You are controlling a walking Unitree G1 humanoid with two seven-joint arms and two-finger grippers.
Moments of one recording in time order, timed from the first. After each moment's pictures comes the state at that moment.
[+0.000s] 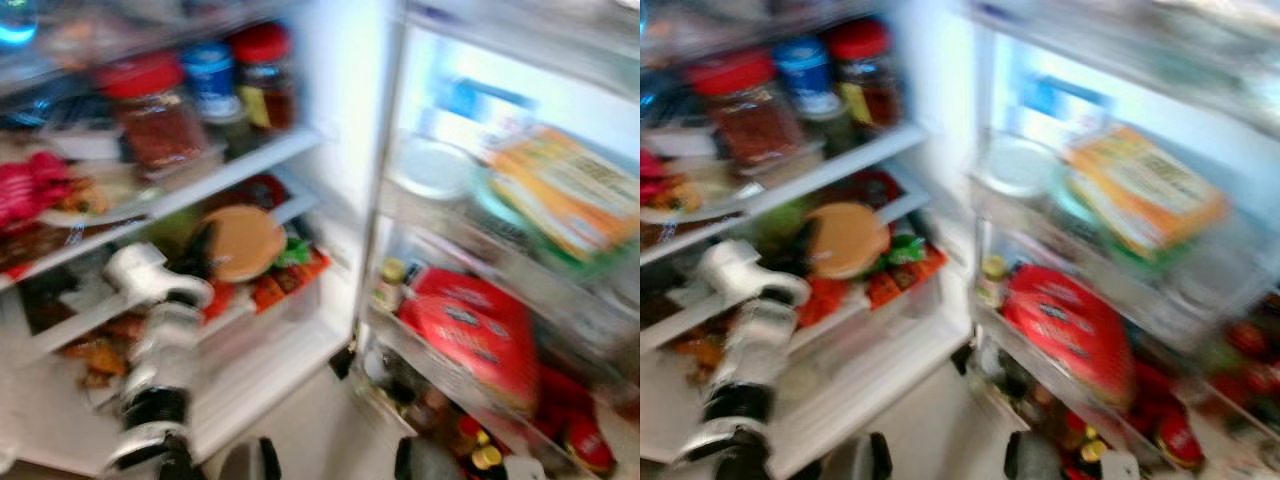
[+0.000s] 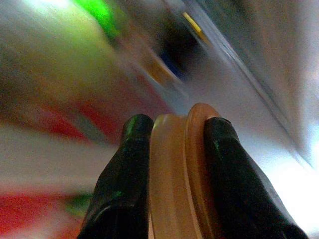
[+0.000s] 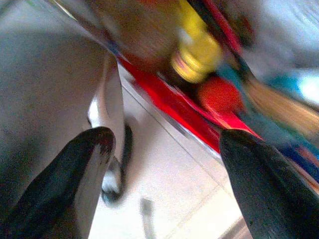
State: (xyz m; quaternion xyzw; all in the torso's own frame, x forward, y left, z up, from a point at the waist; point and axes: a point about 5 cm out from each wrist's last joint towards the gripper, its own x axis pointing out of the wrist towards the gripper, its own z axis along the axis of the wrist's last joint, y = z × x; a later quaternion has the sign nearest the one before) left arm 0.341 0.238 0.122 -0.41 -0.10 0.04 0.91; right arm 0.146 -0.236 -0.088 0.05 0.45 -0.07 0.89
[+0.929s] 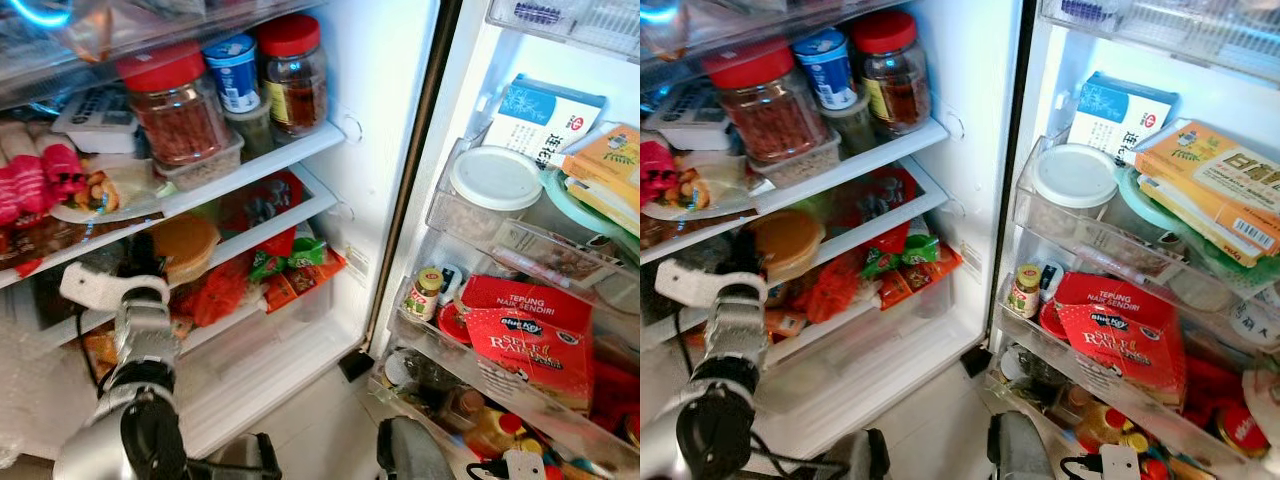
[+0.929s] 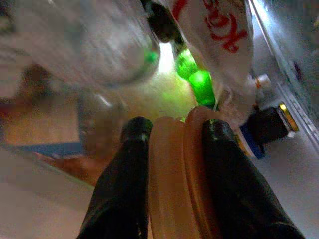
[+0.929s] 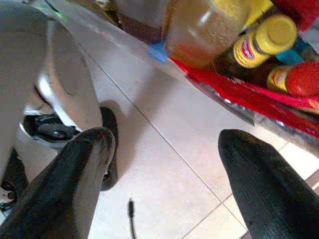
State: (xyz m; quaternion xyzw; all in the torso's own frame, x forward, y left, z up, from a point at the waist) left arm 0.355 0.265 0.121 -0.46 -0.11 0.19 0.86; right arm 0.144 -0.243 -0.087 0.05 0.45 -0.07 0.89
